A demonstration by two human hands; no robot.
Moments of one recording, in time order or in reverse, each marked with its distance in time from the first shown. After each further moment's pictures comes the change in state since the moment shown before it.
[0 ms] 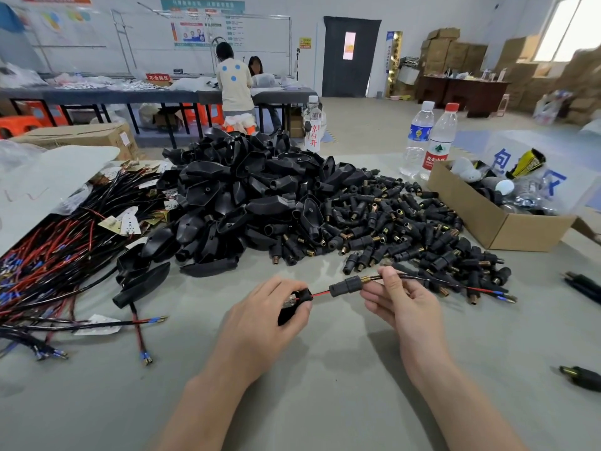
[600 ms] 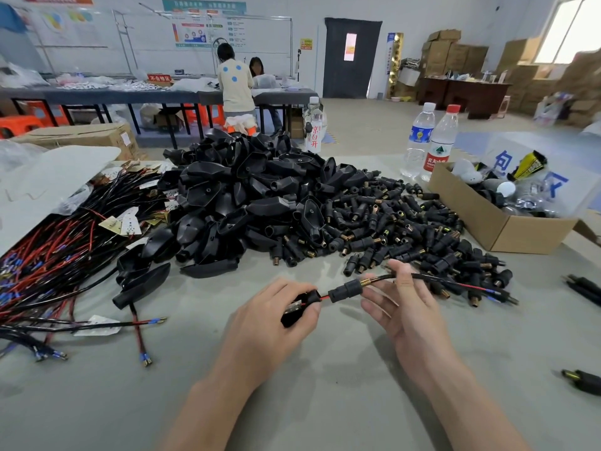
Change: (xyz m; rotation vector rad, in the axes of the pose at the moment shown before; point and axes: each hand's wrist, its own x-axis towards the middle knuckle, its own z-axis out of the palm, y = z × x) left_hand -0.001 0.014 -0.002 -0.146 0.031 0.002; right_hand 0.000 -0.004 -0.001 0.203 -0.107 0.080
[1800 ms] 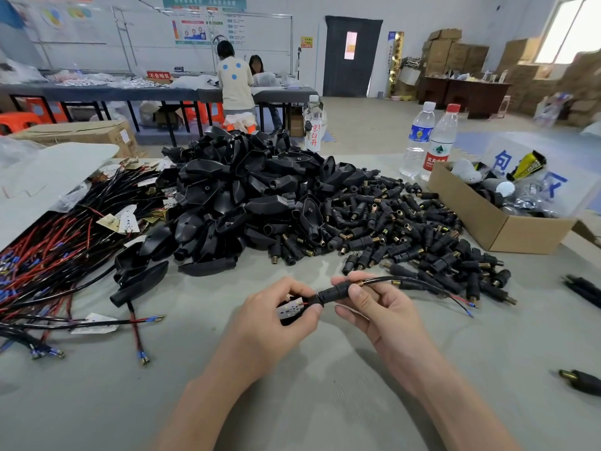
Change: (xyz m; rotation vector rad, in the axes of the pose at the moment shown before) left_hand 0.002 -0.007 0.003 -0.277 -0.068 -0.152; right_hand -0.009 0.008 0.008 -0.041 -0.330 0.044
